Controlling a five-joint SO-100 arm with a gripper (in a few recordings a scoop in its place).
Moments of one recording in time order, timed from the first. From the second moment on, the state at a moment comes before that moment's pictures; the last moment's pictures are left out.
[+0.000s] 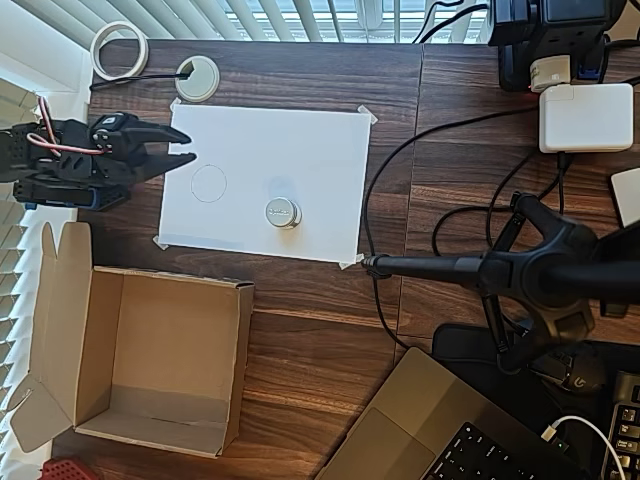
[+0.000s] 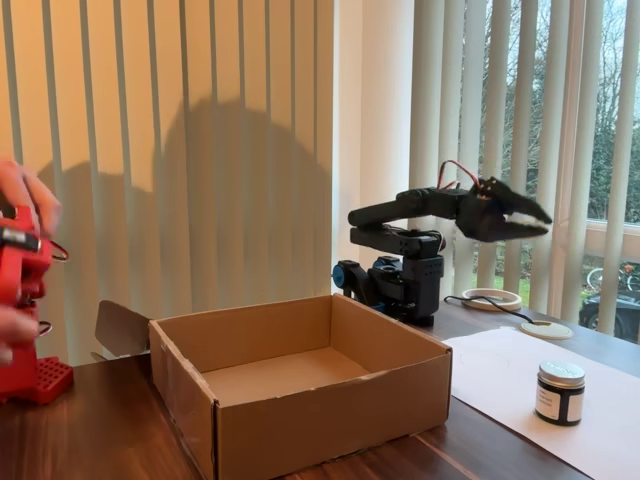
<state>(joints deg) -5.1 184.0 168.2 31.0 -36.0</state>
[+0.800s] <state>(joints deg) 0.0 191.9 174.0 73.7 -13.0</state>
